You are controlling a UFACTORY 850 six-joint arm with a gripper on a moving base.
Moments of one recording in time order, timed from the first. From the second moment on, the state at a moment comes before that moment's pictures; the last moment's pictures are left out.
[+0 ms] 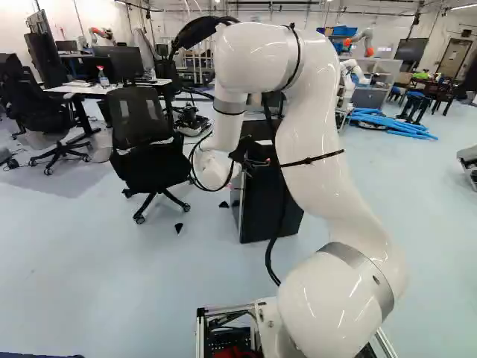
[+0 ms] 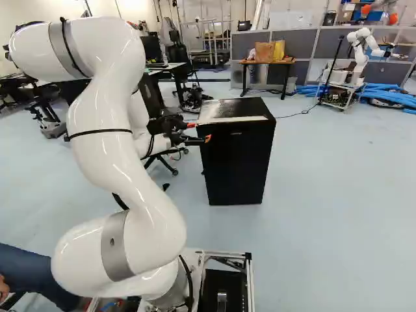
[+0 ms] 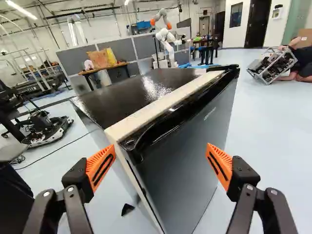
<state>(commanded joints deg) 22.7 -36.8 -47.7 64.1 73.7 0.0</state>
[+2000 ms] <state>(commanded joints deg) 22.6 -36.7 -47.5 72.1 73.1 0.0</state>
